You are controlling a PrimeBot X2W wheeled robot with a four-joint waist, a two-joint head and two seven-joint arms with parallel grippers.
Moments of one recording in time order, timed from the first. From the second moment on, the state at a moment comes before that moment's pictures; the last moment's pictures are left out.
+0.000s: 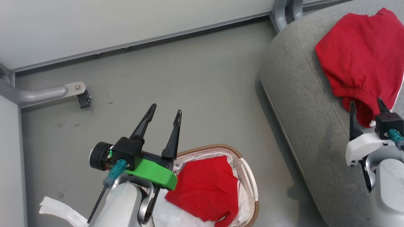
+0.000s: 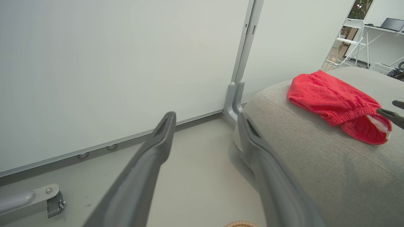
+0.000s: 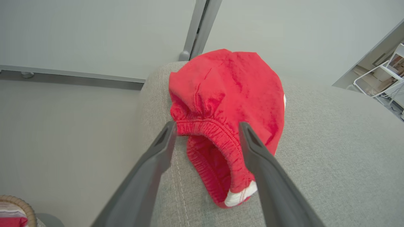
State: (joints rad) left arm -0.29 0.05 -0.36 0.27 -0.23 -0.13 -0.26; right arm -0.42 -0.09 -0.35 0.53 -0.30 0.13 -0.26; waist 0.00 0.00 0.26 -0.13
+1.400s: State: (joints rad) left arm -0.03 0.05 -0.13 0.27 -0.32 -0.06 -0.26; right arm -0.22 -0.05 -0.01 0.43 0.06 0.13 -0.26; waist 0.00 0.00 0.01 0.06
